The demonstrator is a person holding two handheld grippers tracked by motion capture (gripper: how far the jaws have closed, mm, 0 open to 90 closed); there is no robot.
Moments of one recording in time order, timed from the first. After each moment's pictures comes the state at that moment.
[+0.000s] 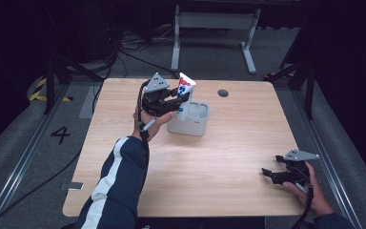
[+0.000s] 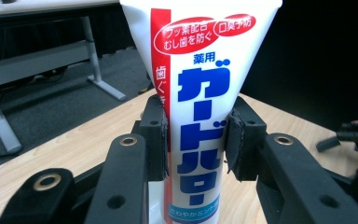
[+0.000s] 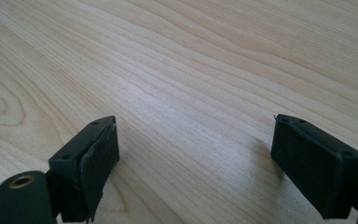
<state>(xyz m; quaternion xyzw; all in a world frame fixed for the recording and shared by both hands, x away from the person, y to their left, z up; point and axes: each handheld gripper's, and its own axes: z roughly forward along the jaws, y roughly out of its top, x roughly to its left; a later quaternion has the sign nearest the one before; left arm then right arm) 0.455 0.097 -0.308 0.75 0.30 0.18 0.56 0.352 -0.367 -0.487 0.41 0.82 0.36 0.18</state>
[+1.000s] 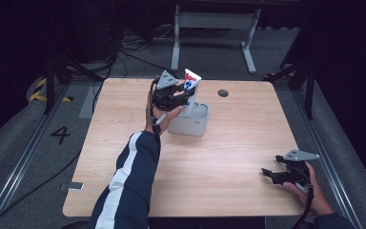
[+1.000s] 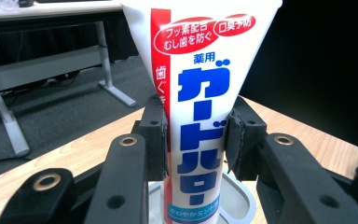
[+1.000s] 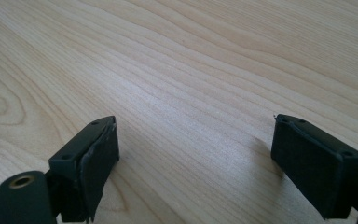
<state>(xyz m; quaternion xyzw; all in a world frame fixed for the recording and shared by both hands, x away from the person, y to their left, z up) 0.486 0.074 -0.332 0.74 0.32 0.20 0.56 0.351 -0.368 -0.487 0.41 0.82 0.36 0.18</state>
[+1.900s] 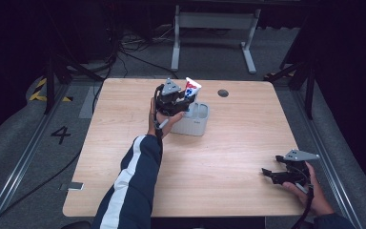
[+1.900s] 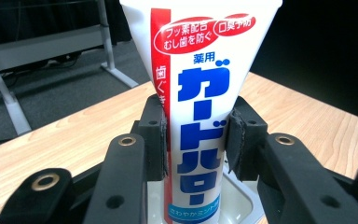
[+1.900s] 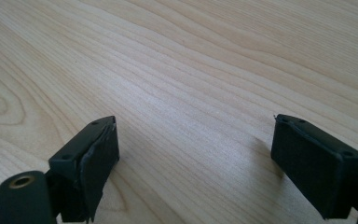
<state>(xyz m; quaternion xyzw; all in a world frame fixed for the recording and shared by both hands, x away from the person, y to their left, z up) 0.495 0.070 -0.367 0.76 0.33 0.19 0.53 0.351 -0.368 -0.487 0.41 0.82 0.36 0.18</state>
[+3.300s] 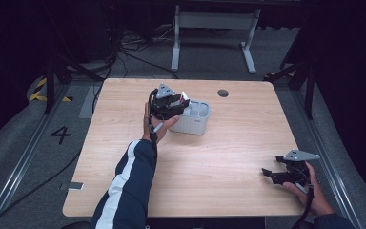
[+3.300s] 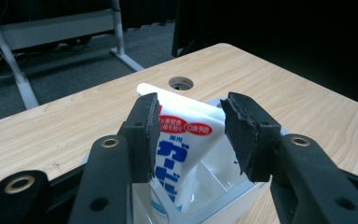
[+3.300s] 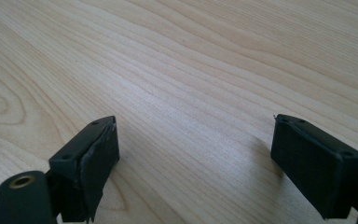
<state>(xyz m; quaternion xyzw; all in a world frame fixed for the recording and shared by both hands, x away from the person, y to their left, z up) 0.489 0.086 -0.376 0.75 0.36 0.19 0.52 0.351 -0.368 -0.487 0.41 0.82 0.36 0.18</state>
